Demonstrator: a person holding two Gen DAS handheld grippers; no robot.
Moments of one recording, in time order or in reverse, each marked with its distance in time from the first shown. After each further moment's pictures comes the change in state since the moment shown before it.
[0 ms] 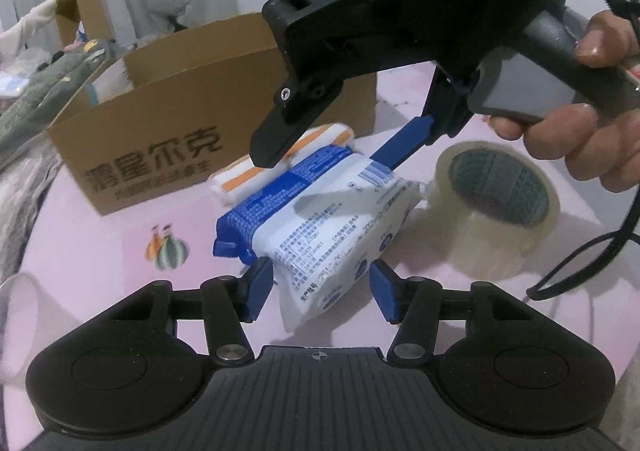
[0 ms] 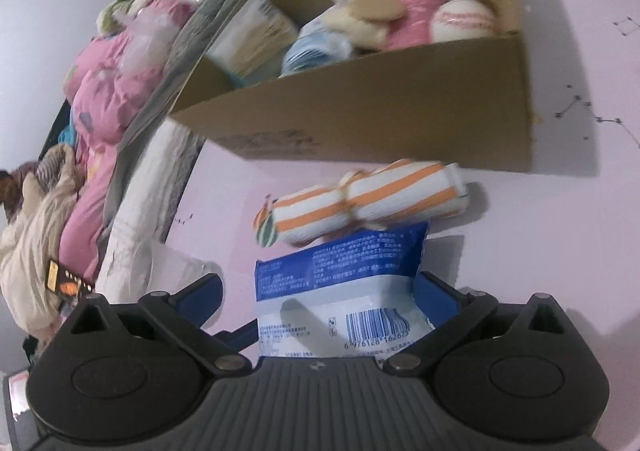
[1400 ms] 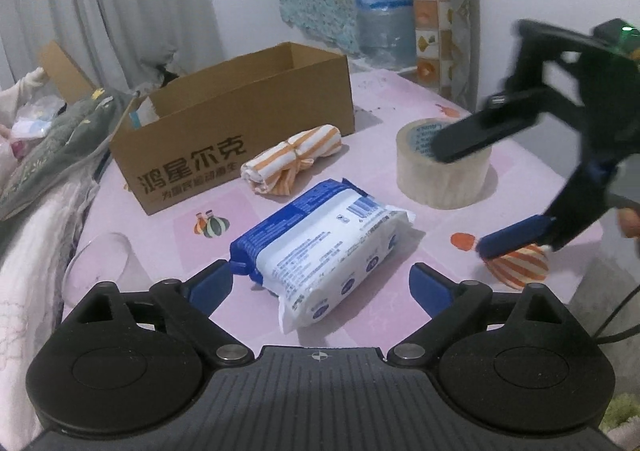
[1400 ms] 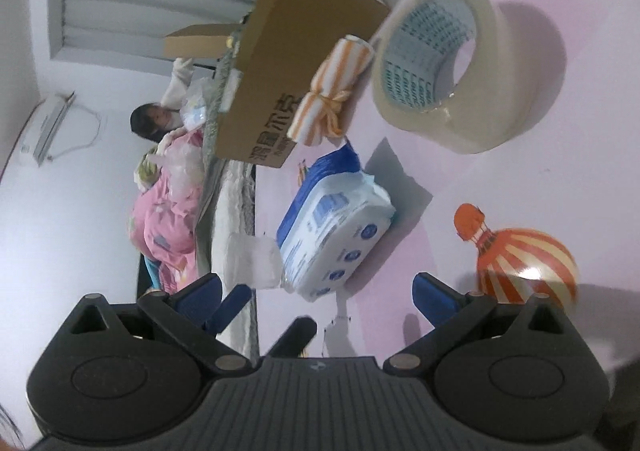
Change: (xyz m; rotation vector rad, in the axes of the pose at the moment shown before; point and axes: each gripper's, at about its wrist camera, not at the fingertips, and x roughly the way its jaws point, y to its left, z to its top) left arm -0.080 0.004 -0.055 0.141 -0.122 0.004; right arm -0.039 -0.022 -0.192 0.545 -0.336 0.281
